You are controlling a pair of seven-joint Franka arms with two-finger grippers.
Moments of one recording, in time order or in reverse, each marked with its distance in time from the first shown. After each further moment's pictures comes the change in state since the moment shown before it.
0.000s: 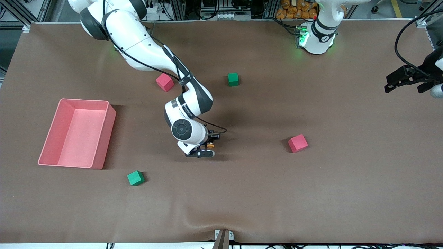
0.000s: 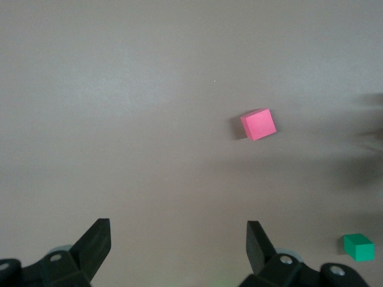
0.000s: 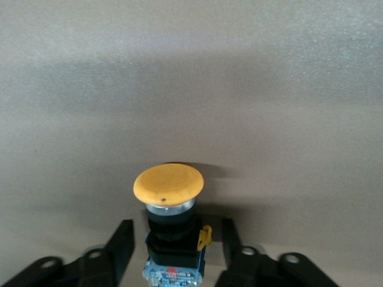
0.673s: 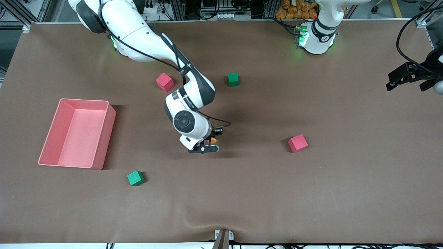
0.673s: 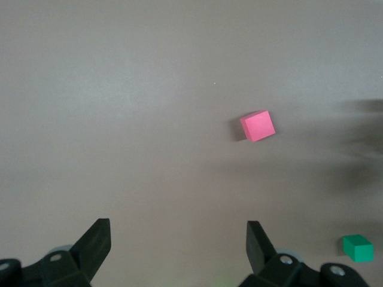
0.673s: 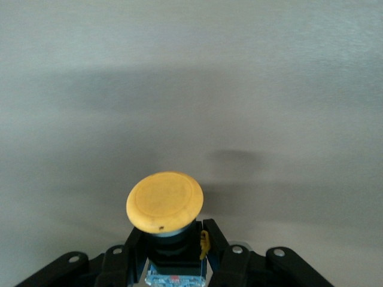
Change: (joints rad) left arm 0.000 -0.010 0.000 0.000 0.000 0.000 0.000; right arm 0.006 -0.053 0.000 -0.011 -0.004 -0.043 0.001
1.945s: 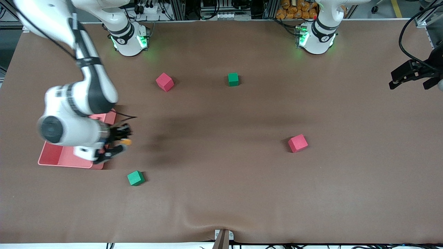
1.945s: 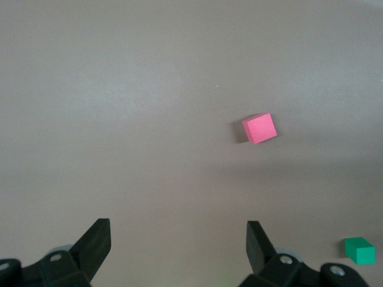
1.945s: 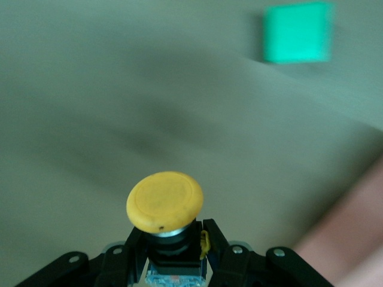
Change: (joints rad) left arm 0.001 -0.014 0.002 0.004 0.007 0.000 0.000; right arm -0.397 -0.364 0.012 -0.244 -0.157 -0.289 -0.721
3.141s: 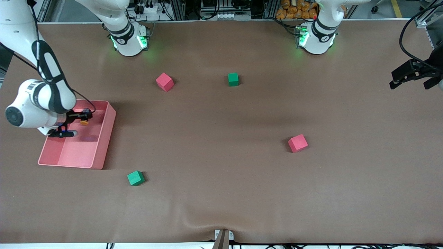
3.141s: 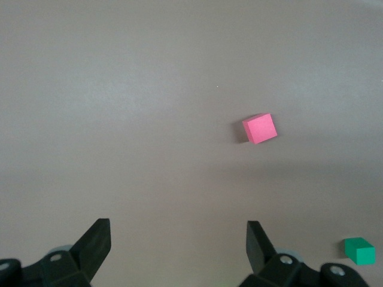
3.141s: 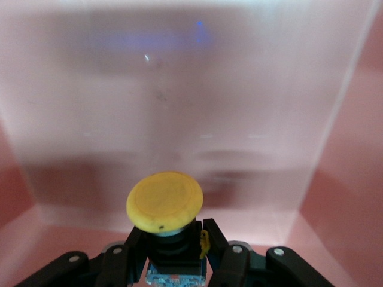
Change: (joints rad) left arm 0.000 -0.001 0.001 0.000 0.000 0.000 0.000; right arm -0.434 -0.065 -0.132 -0.454 -0.145 0.227 -0.056
